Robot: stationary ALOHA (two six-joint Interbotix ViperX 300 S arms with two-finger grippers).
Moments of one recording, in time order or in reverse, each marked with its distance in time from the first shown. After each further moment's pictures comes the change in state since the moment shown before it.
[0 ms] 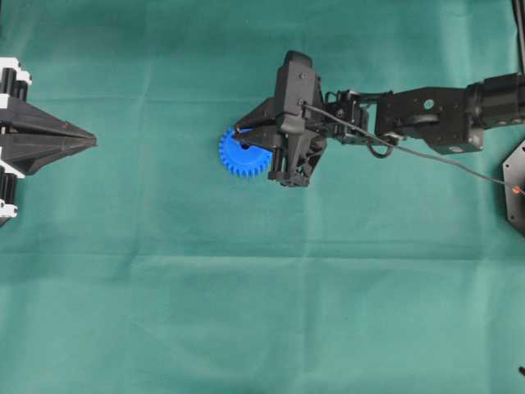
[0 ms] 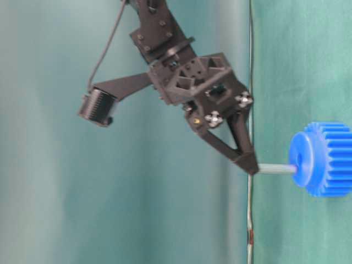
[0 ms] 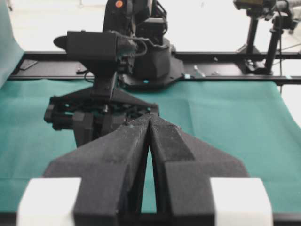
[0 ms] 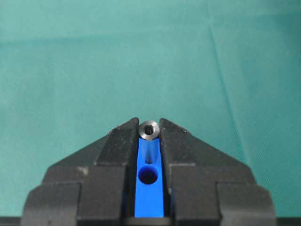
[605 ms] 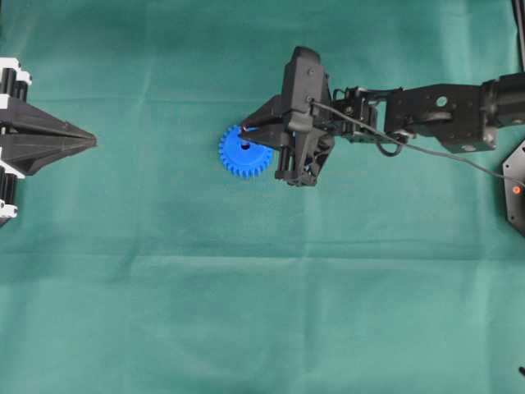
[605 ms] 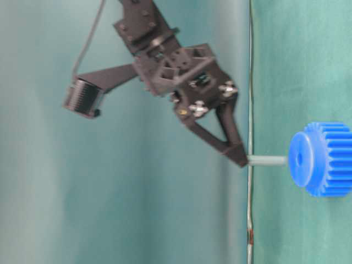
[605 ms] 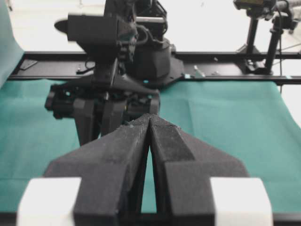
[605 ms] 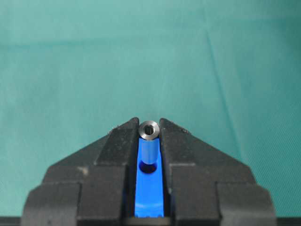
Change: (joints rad) left arm -0.002 0.000 0.000 0.000 0.000 0.000; right arm 0.000 -0.025 0.017 -0.002 0.040 0.002
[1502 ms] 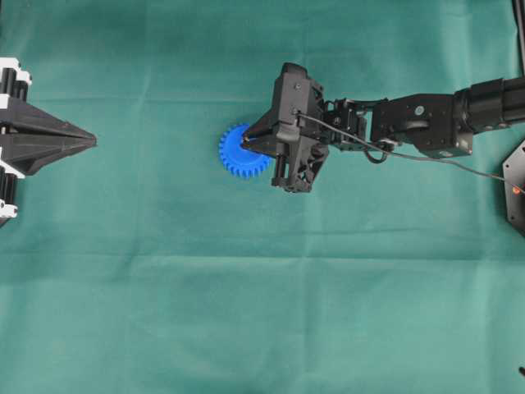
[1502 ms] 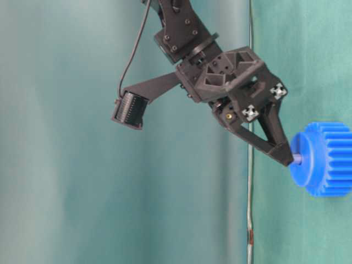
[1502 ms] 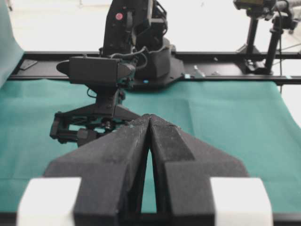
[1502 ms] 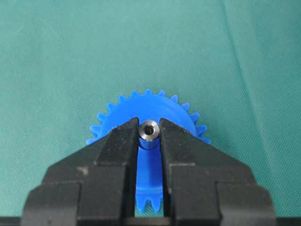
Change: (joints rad) left arm 0.002 0.002 0.000 0.000 0.000 0.000; right arm 0.000 0.098 0.000 0.008 -0.040 0.000
